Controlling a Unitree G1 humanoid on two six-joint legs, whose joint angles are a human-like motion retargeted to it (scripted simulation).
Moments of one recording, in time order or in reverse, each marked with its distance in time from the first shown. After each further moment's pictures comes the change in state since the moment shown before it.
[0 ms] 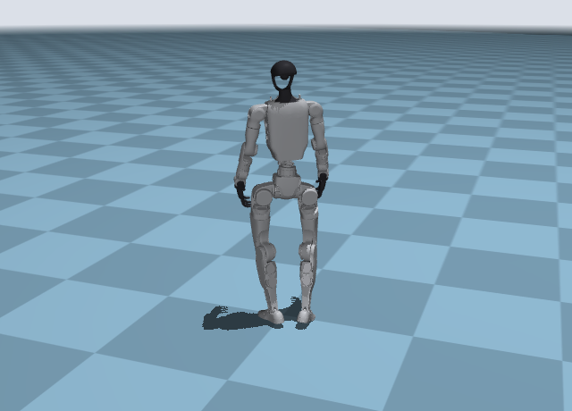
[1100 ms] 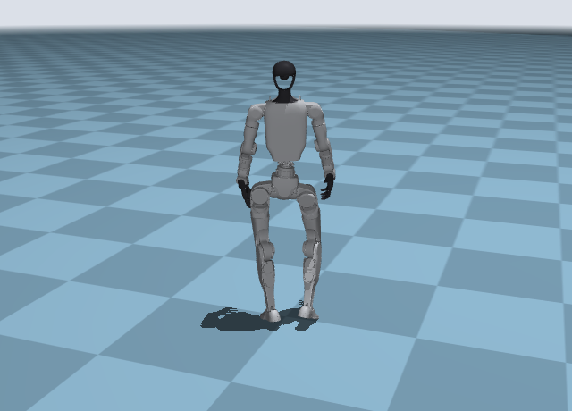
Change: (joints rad) left arm 0.040 0.001 -0.072 0.024 0.141 0.027 -0.058; right arm -0.081 -0.048 0.073 0.023 -0.116 0.018 0.022; waist -0.074 -0.024 0.003; left_leg 0.035 -0.071 -0.022 -0.035 0.163 0.000; right_leg -0.168 -0.109 0.149 0.281 0.048 0.015
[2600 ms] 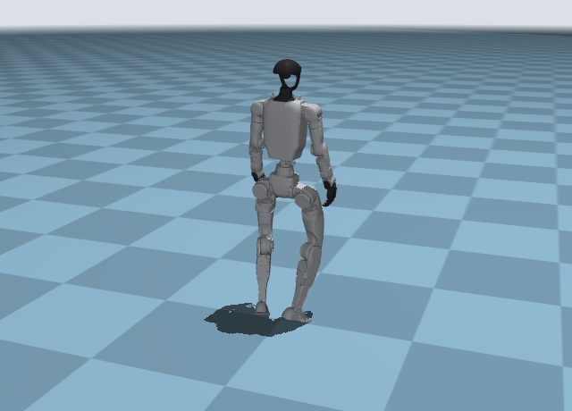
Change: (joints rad) left arm -0.035 -0.055 -0.051 0.052 -0.088 0.007 0.038; right arm 0.022 0.078 0.099 -0.004 0.092 0.000 -0.020; waist -0.049 0.047 0.044; left_leg 0.005 0.086 0.032 0.155 0.182 -0.024; right_leg 0.072 0.102 0.023 -0.115 0.042 -0.006
